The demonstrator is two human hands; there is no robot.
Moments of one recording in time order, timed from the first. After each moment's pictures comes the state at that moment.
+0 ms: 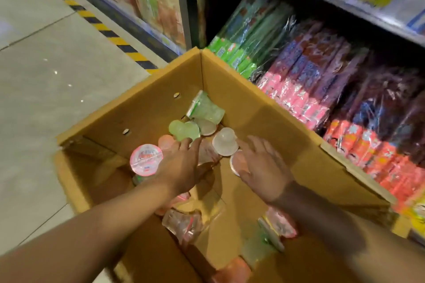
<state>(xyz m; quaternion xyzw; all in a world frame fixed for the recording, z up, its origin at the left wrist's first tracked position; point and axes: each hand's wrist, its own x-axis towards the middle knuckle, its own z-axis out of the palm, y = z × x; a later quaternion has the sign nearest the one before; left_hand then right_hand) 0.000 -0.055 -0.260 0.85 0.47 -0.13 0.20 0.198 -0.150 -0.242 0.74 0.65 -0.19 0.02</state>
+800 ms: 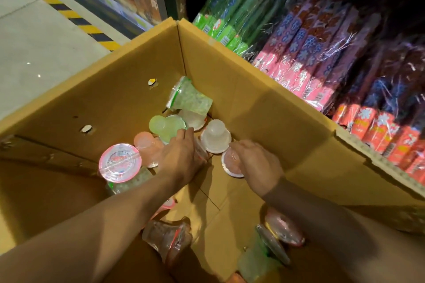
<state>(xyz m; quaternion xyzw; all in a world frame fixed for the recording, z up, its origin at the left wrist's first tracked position) 0.040 -0.039 -0.342 0.80 0.54 -0.04 0.25 0.212 -0.135 -0.330 0.76 0.62 -0.17 0.02</state>
